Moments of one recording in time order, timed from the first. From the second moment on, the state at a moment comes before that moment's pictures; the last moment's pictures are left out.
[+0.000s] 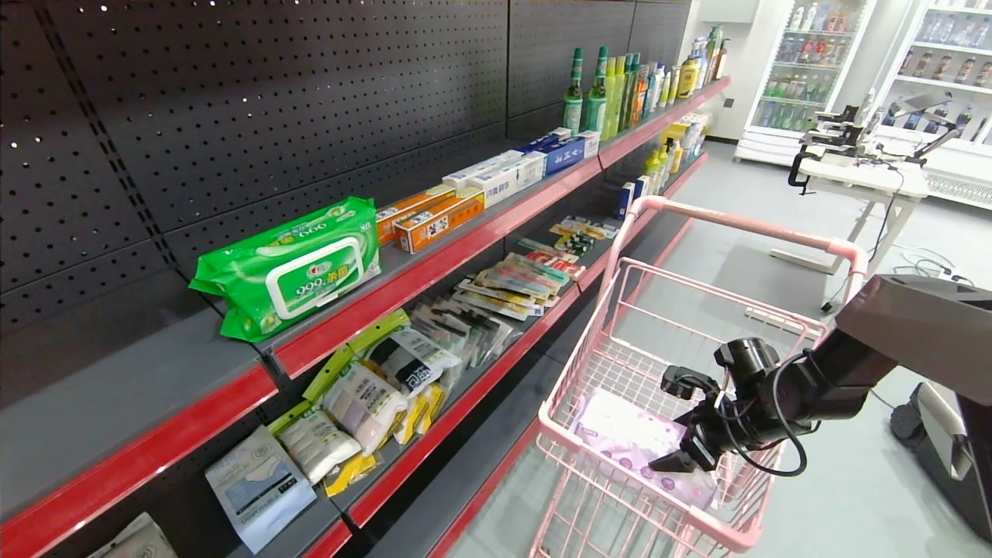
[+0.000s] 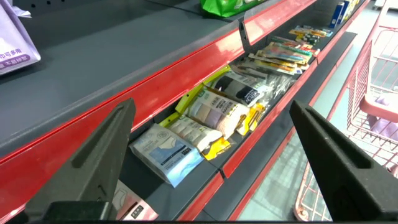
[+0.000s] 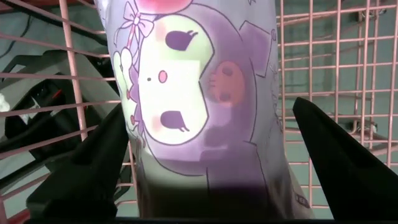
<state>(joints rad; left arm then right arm) 0.00 0.00 0.00 0.00 0.03 0.02 0.01 2.43 -1.05 -0.19 0.48 -0.74</state>
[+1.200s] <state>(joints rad) 0.00 0.00 0.00 0.00 0.03 0.02 0.01 2.38 -1.00 -0.19 0.50 -0.60</state>
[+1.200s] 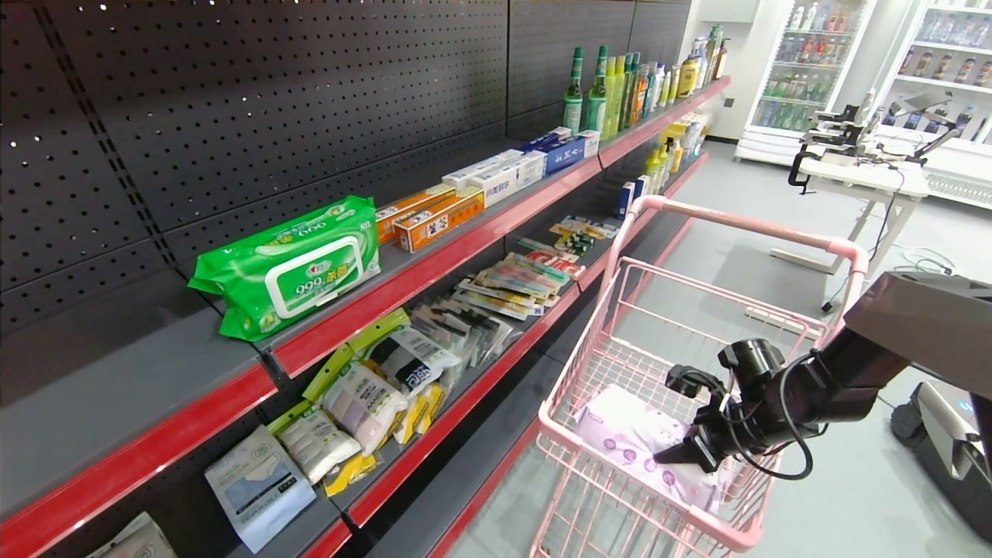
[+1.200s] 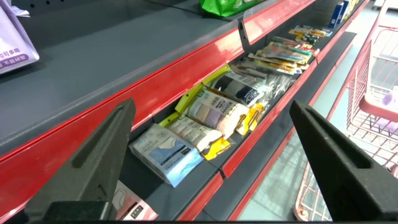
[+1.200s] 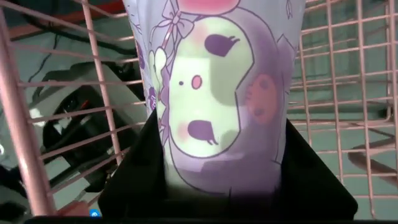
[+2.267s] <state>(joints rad) 0.00 0.00 0.00 0.00 0.03 0.01 0.12 1.59 -0.72 -0.19 0.06 -0.06</state>
